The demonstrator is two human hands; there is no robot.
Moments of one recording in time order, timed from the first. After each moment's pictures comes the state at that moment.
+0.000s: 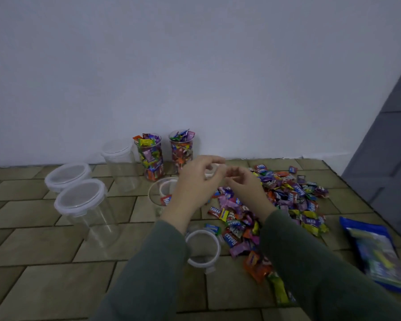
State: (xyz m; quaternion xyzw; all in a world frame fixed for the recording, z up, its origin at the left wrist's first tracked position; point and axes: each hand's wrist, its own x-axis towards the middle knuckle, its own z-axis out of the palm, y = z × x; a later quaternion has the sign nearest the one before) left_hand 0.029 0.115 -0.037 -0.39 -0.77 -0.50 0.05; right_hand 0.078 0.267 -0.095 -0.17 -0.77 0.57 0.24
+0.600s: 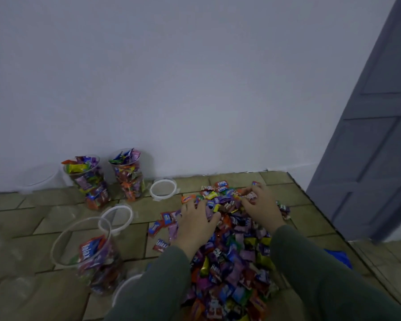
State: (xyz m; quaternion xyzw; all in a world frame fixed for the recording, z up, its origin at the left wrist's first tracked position) left_hand 0.036 0.276 -0.134 -0.33 -0.91 -0.22 -0.10; right_hand 0.120 0.460 -0.146 -0.28 -0.87 0.33 0.23
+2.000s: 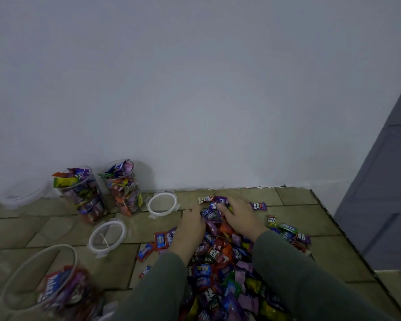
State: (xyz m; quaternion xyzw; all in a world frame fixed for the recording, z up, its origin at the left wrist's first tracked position) left_hand -0.028 0.334 -0.165 -0.26 -0.92 -0.28 -0.10; right_hand 0.035 0.483 -0.162 -0.14 -0.94 0.30 0.09
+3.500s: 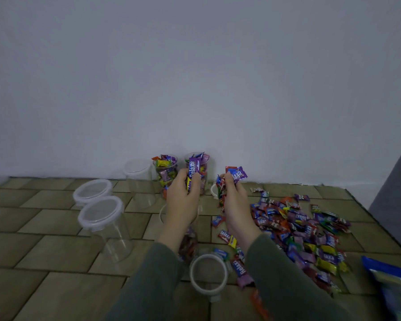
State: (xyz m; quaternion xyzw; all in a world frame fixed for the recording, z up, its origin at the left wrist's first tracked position) left_hand 0.011 0.105 -0.036 -0.25 -0.76 -0.59 0.14; right_hand 0.058 0.207 -0.042 -0.22 -0.57 0.75 0.23
